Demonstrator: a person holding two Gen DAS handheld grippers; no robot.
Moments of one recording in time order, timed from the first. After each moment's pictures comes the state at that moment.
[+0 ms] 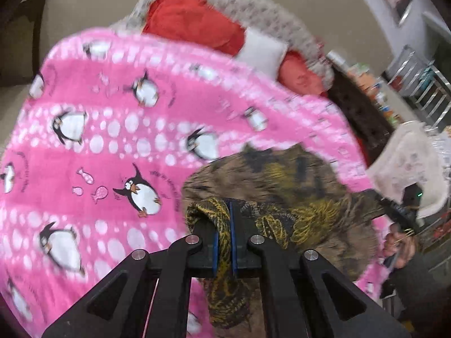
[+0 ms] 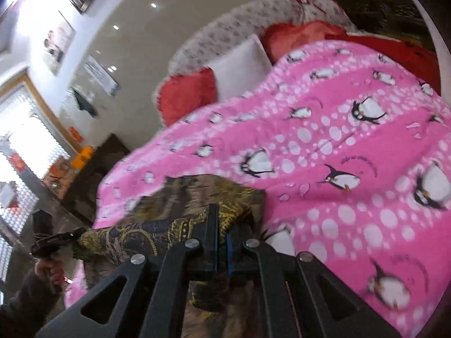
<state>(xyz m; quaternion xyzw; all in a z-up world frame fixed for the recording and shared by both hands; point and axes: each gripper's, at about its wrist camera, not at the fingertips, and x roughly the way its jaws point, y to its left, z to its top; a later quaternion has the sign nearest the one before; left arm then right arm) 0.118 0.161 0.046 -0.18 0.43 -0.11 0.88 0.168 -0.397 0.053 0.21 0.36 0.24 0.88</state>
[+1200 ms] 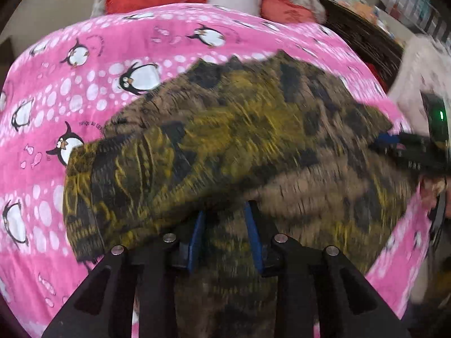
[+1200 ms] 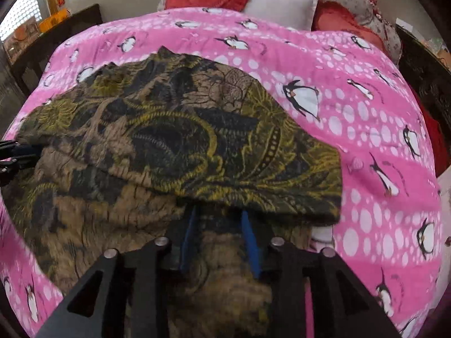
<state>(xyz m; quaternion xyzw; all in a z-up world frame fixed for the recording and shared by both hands) 0.103 0.063 0.002 -0.04 0.50 -0.10 0.86 0.176 -0.273 0.010 -0.11 0.49 0.20 0.84</state>
